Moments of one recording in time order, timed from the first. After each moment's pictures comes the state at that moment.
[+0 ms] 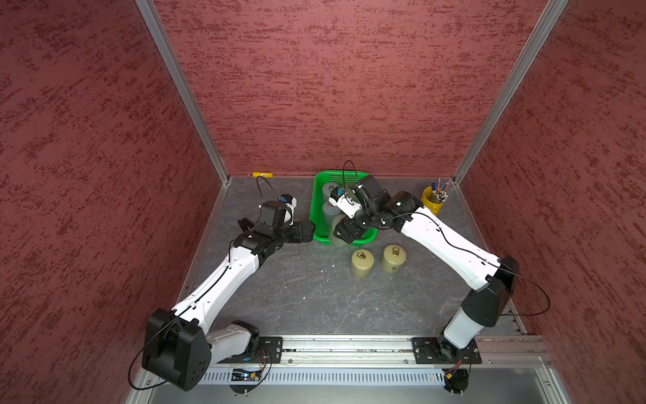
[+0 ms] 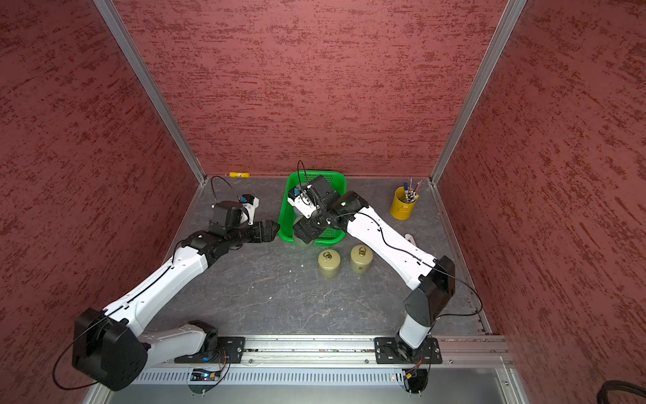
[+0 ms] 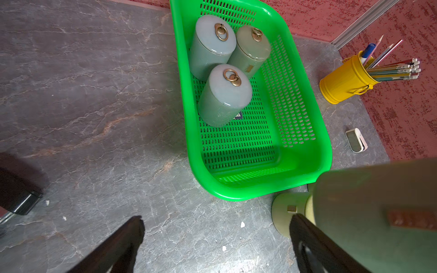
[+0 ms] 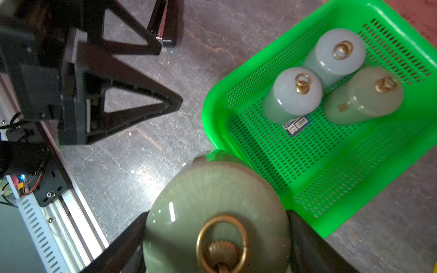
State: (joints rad) left arm -0.35 1.21 0.94 -0.43 0.16 -0.34; right arm 0.76 1.69 1.72 -0.97 -0.14 -0.10
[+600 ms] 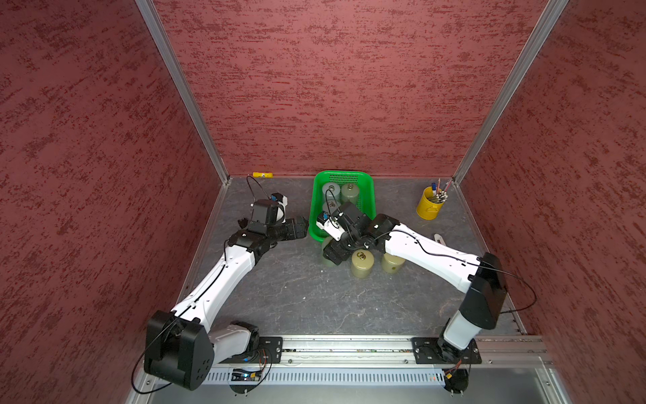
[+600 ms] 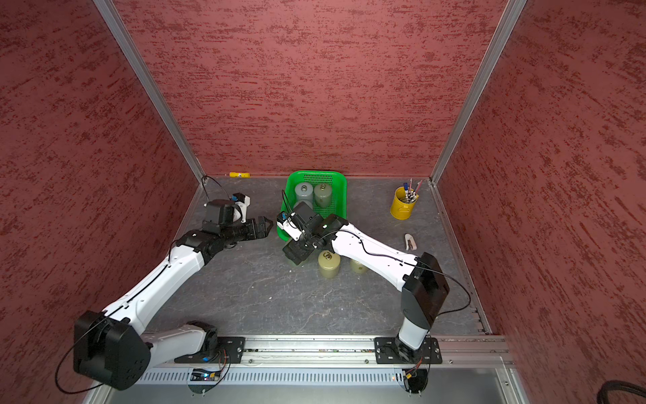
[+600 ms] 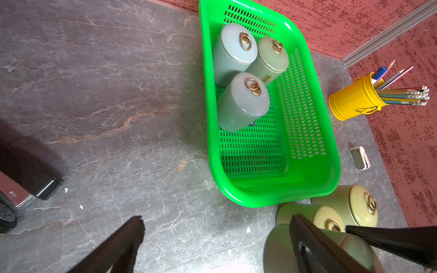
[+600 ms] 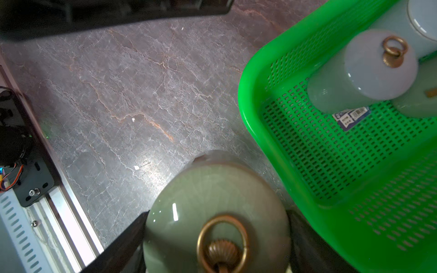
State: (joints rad) left arm -0.27 1.21 0.94 -0.44 0.19 -0.38; right arm 0.89 1.71 1.51 -0.77 -0.08 -0.01
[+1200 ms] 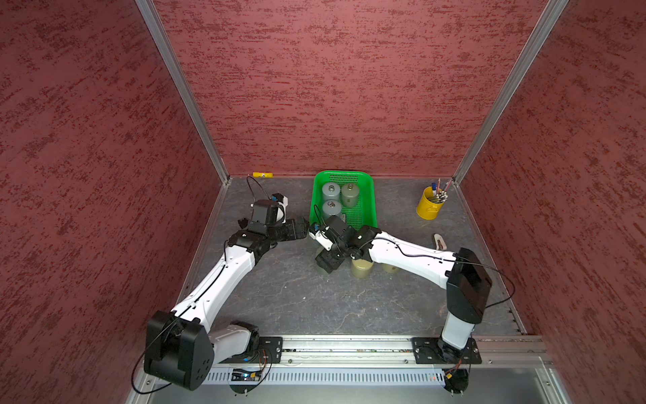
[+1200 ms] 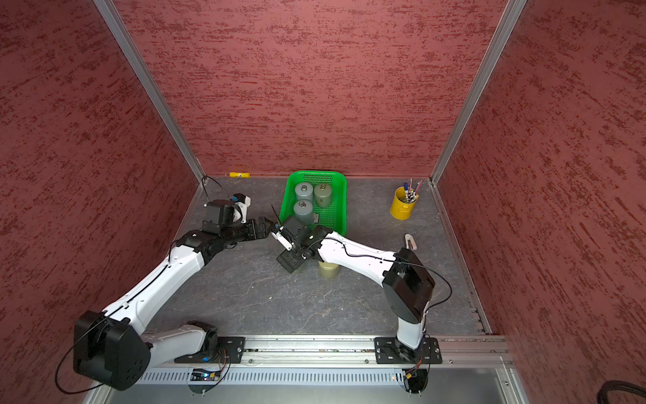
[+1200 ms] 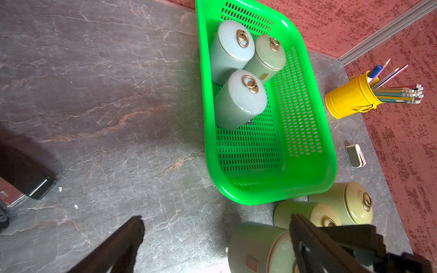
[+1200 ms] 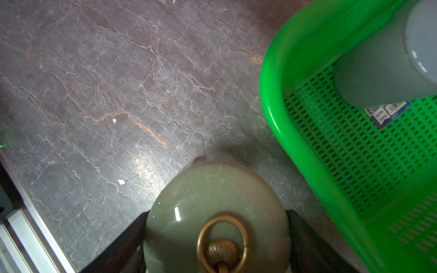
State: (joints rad) left arm -0.27 1.21 0.93 -0.44 0.20 -0.38; right arm 0.95 1.81 1.46 -0.67 0.01 0.06
